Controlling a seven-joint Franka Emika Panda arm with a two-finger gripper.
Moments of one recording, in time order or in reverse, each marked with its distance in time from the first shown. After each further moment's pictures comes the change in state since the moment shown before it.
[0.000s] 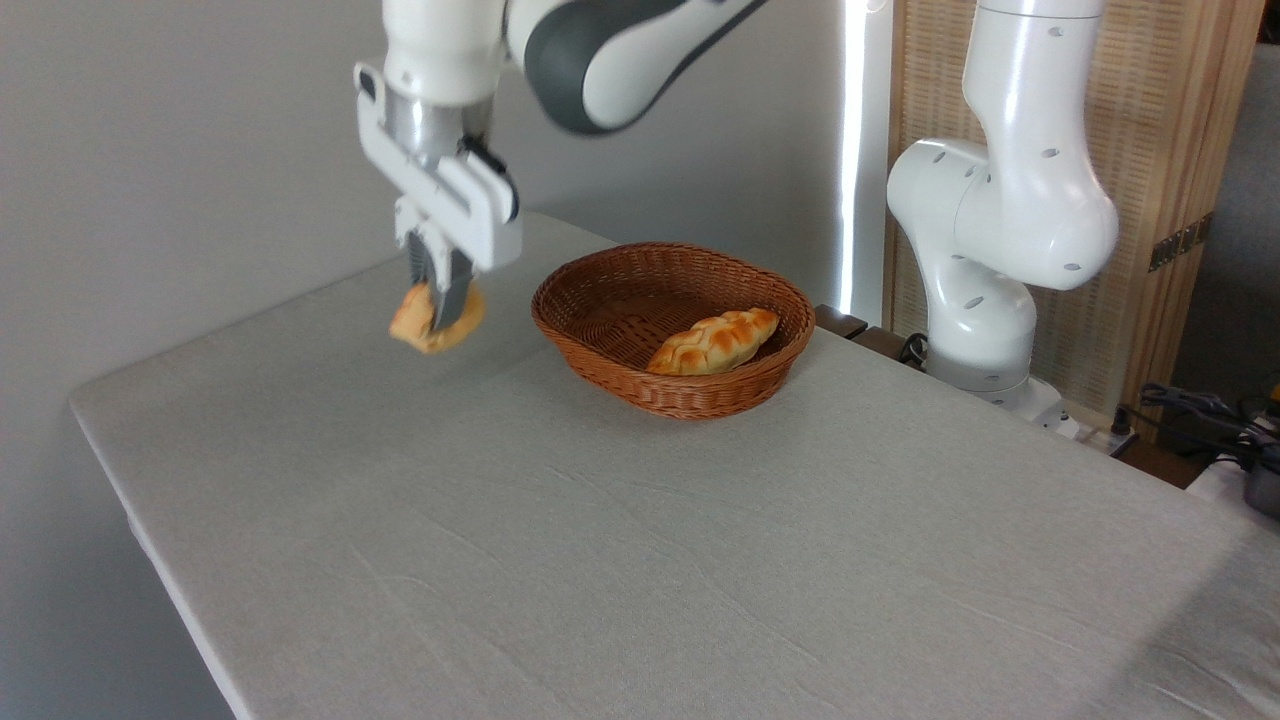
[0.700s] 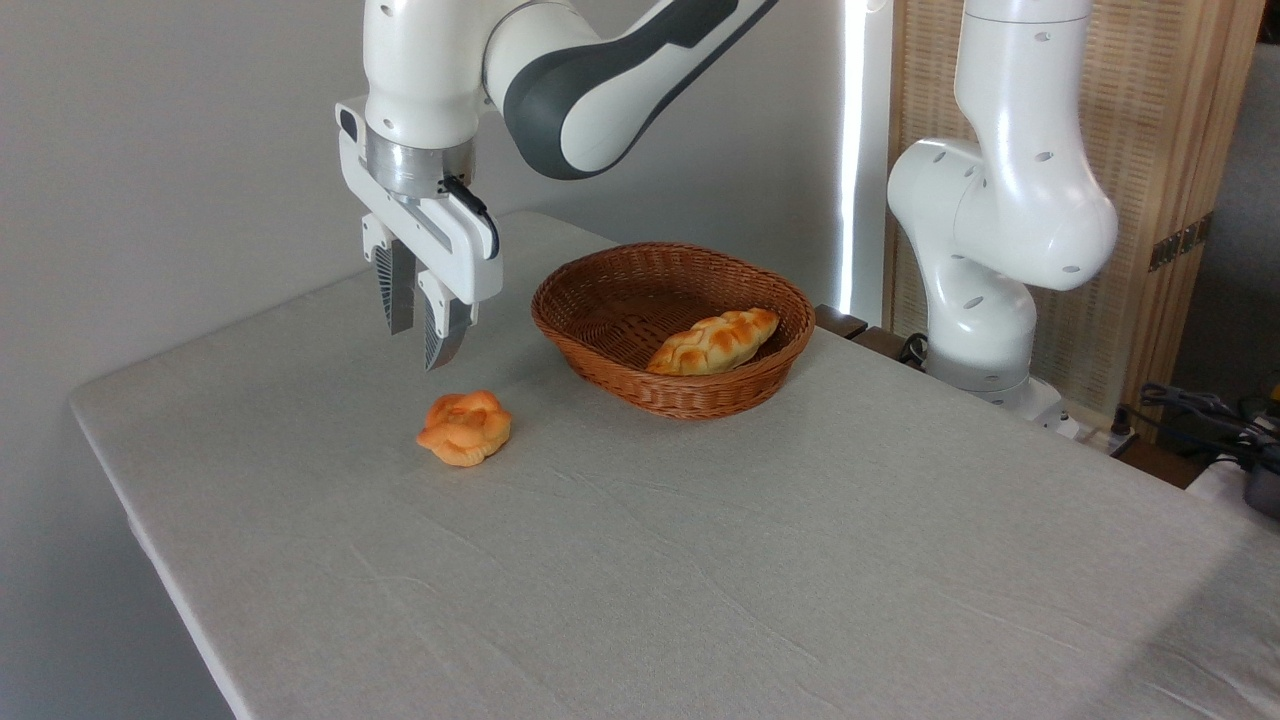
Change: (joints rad) arm -0.010 0.061 0.000 0.016 -0.003 0.047 0.000
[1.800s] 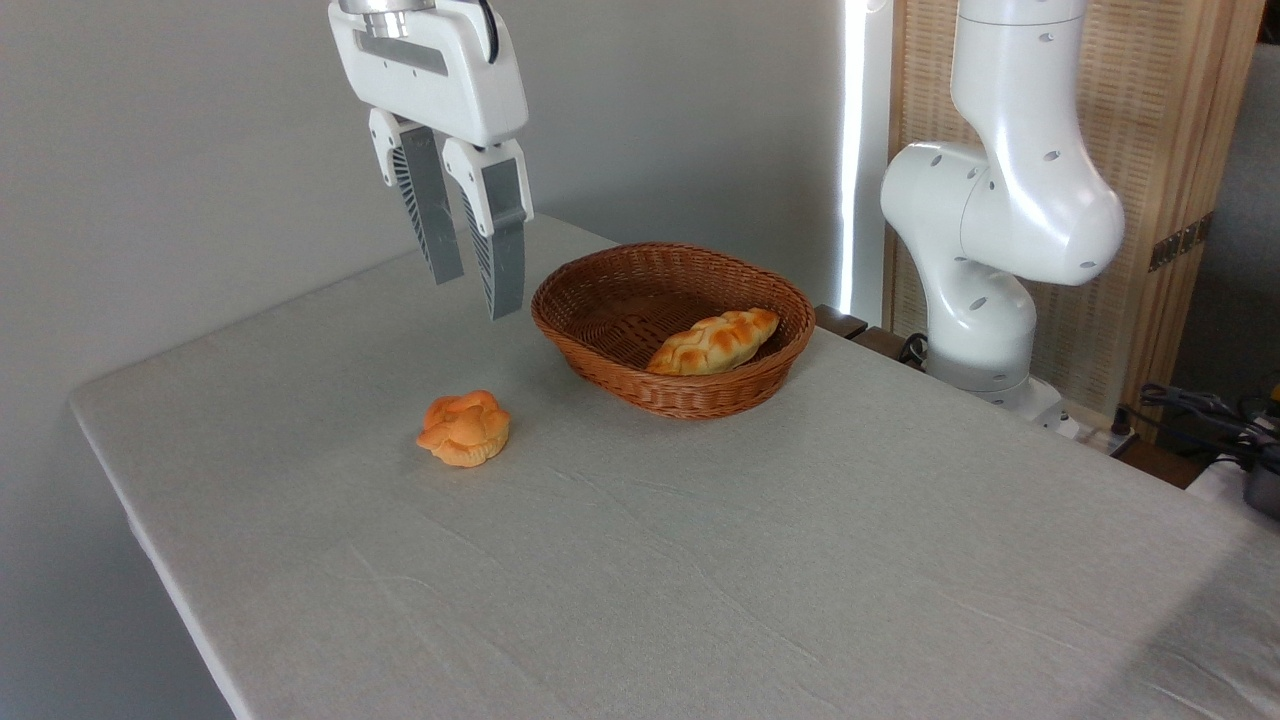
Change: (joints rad) arm 0.153 0.037 0.043 0.474 0.385 -0.618 0.088
